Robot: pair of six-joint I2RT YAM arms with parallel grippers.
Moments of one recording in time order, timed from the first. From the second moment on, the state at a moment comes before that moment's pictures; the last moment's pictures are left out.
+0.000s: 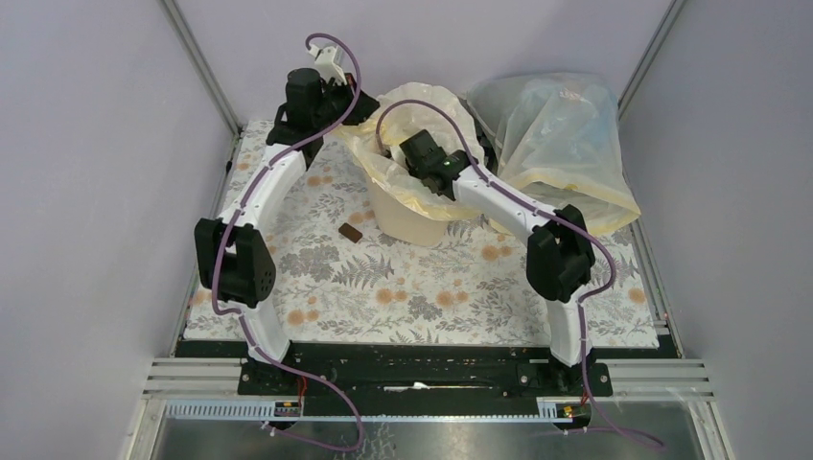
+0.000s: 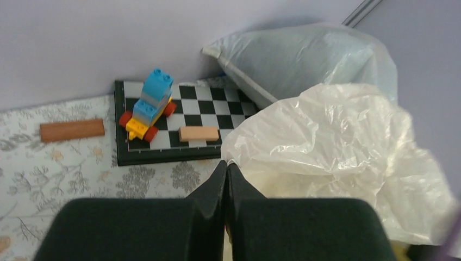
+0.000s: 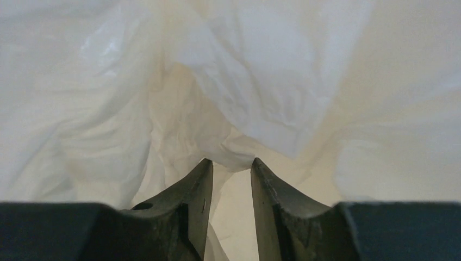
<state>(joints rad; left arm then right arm) -0.23 1.81 1.74 -0.07 0.42 -0.38 0.70 2.05 1.80 -0.70 0.11 -0.19</state>
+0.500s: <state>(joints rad) -0.23 1.80 1.53 0.07 0.45 -0.47 0.70 2.00 1.91 -0.68 0.16 -0.03</state>
